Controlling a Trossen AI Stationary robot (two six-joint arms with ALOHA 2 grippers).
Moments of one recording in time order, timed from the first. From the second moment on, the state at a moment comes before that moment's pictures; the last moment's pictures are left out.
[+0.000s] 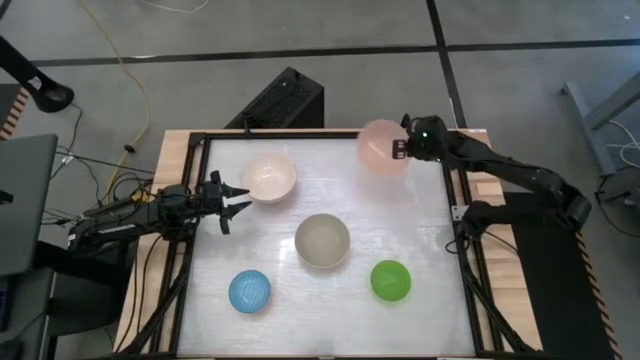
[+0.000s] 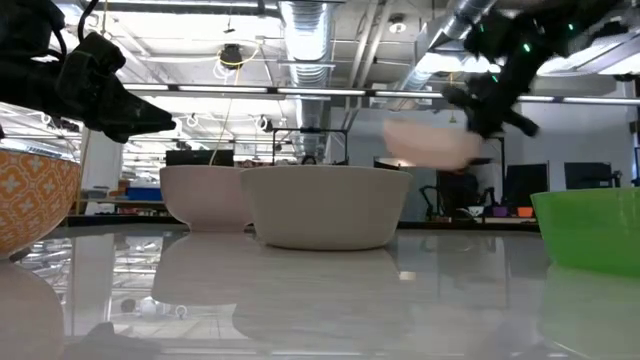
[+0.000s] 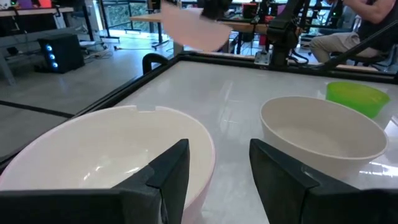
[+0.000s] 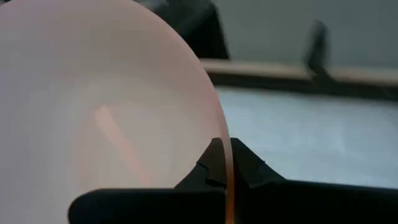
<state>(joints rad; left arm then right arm) 0.25 0.03 0.04 -0.07 -0.07 -0.04 -0.69 1.04 0.78 -0.45 0.24 0.62</state>
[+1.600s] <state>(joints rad) 0.24 0.03 0.04 -0.07 -0.07 -0.04 -0.36 2.23 1.89 -0.25 0.01 0.36</state>
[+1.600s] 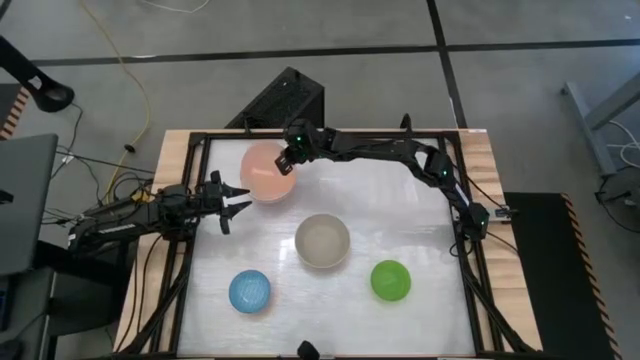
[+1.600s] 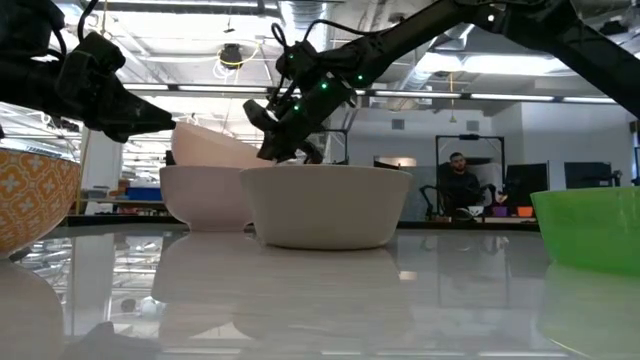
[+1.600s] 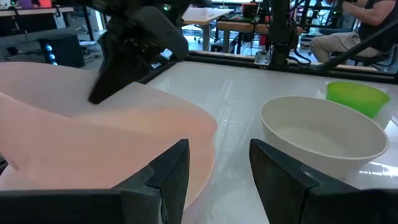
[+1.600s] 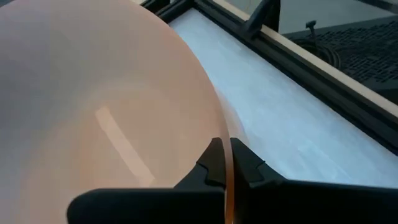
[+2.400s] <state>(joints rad) 0.24 0.03 0.04 -0.07 -0.07 -0.04 -0.33 2.29 1.89 -0.19 0.04 0.36</state>
